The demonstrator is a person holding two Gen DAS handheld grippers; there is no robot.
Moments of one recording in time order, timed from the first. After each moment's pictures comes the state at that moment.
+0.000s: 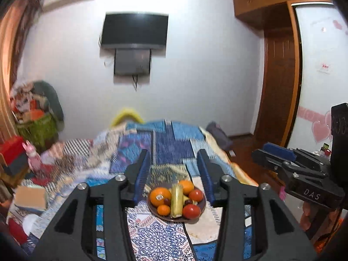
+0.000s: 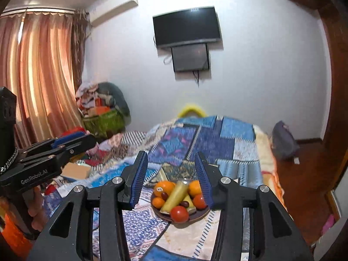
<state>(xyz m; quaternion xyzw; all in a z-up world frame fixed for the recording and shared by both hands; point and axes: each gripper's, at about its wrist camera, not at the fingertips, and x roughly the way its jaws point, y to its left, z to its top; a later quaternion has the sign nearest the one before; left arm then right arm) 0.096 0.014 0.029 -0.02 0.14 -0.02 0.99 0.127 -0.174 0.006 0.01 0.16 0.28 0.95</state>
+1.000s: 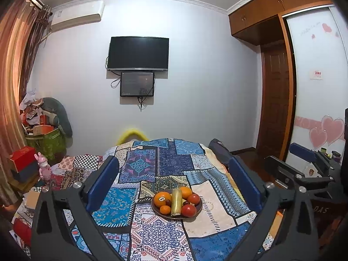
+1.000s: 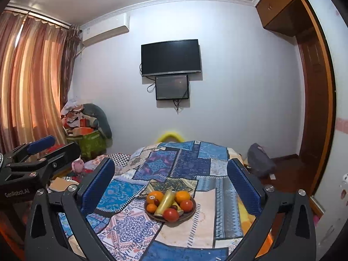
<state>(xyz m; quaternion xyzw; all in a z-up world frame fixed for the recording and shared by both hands) 0.012 0.002 0.037 -0.01 0.08 -0.01 1.00 0.046 -0.182 0.013 0.01 0.07 0.20 0.98</state>
